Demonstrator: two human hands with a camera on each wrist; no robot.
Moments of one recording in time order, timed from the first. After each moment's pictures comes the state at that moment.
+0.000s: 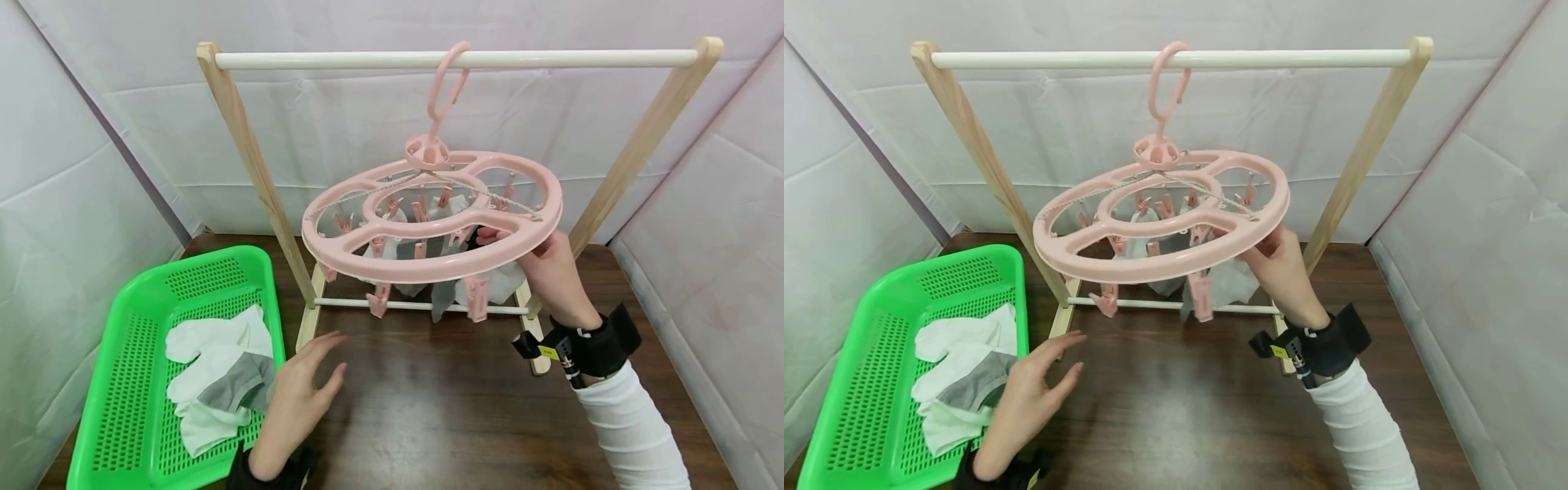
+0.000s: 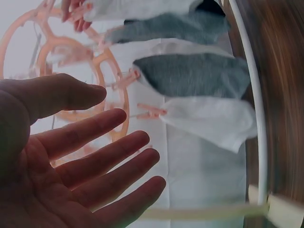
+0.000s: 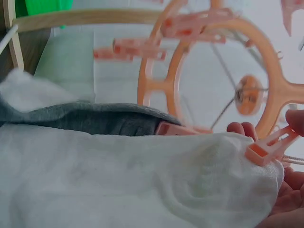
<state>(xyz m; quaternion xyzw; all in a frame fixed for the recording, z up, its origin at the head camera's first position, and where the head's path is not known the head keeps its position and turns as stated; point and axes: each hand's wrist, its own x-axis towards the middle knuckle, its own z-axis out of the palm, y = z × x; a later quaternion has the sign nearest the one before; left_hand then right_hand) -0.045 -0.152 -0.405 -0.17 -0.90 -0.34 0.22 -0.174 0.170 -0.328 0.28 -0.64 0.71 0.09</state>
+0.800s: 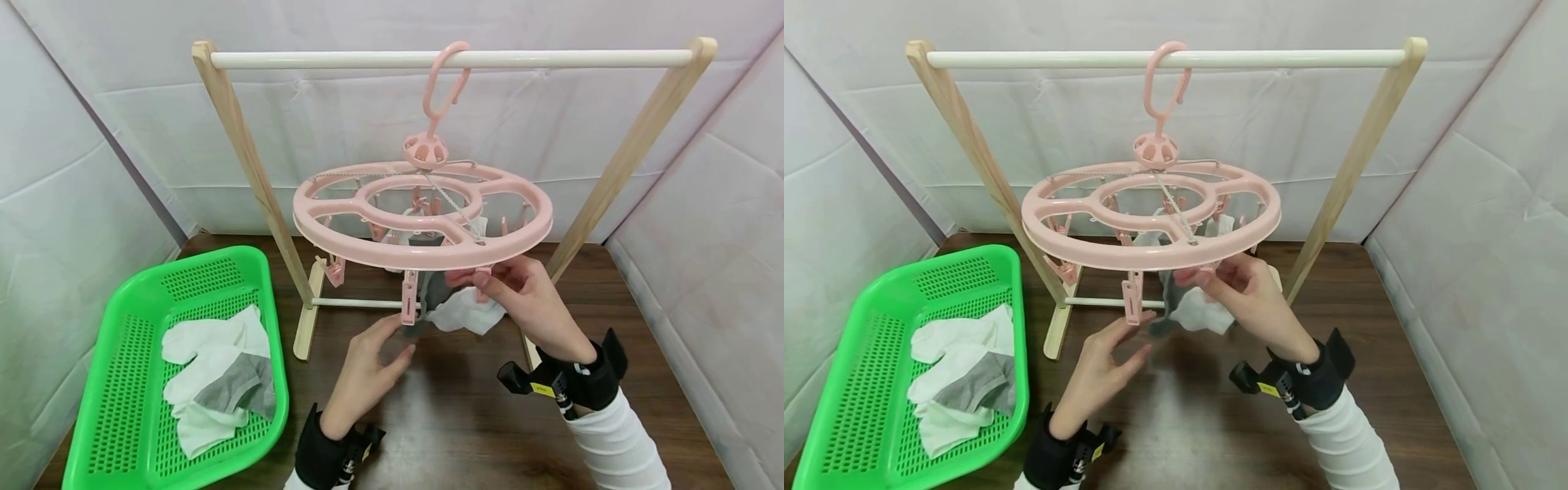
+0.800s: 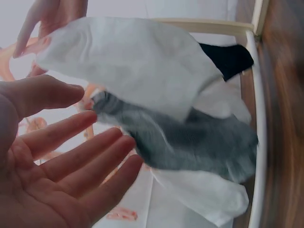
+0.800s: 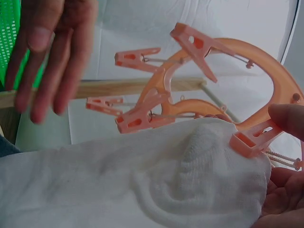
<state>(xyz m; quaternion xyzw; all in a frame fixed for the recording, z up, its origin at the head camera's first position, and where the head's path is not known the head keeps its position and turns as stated) -0.080 -0.083 -0.412 -0.25 -0.82 -0.50 0.15 -0.132 0.154 -0.322 0.33 -0.68 0.65 -0.03</state>
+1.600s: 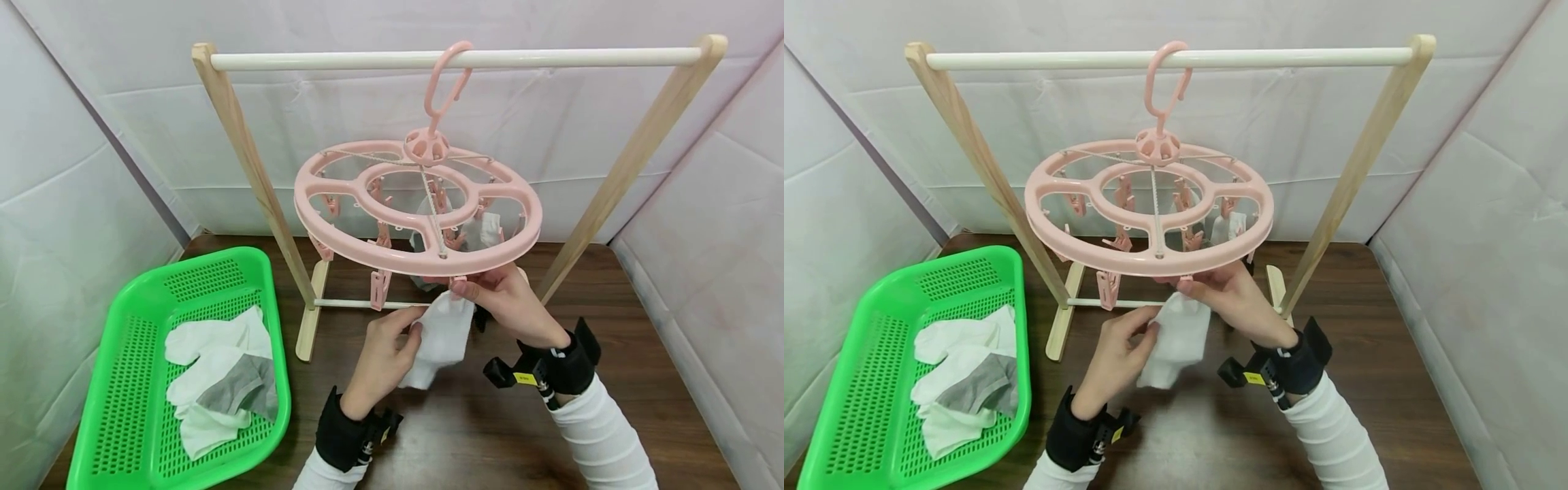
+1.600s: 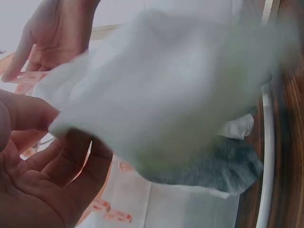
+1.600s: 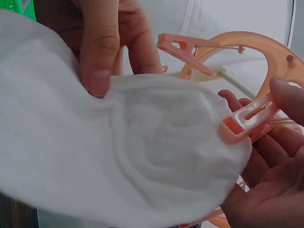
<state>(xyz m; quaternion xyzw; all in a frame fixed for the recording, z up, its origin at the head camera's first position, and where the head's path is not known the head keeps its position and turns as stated) -0.102 -0.064 -0.407 -0.26 -0.80 -0.50 0.19 -0.152 0.140 -0.344 0.35 -0.63 0.68 -0.07</state>
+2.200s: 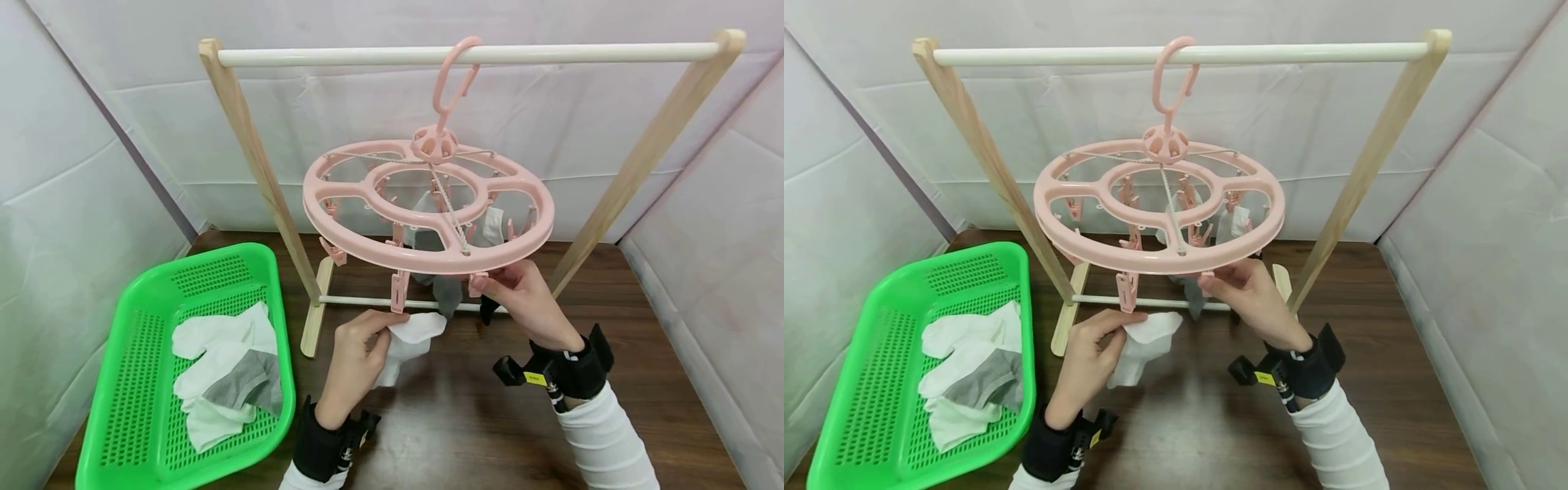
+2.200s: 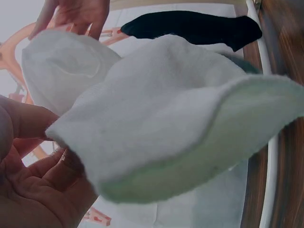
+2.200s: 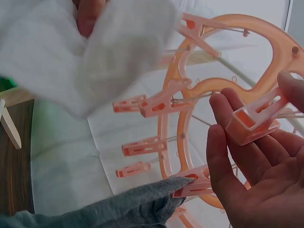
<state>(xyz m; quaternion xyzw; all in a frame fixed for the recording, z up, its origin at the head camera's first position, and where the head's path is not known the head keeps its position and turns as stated) -0.088 -0.097 -0.406 -0.21 -0.82 -0.48 0.23 -0.153 0.150 -0.350 0.34 -0.63 0.70 -0.02</state>
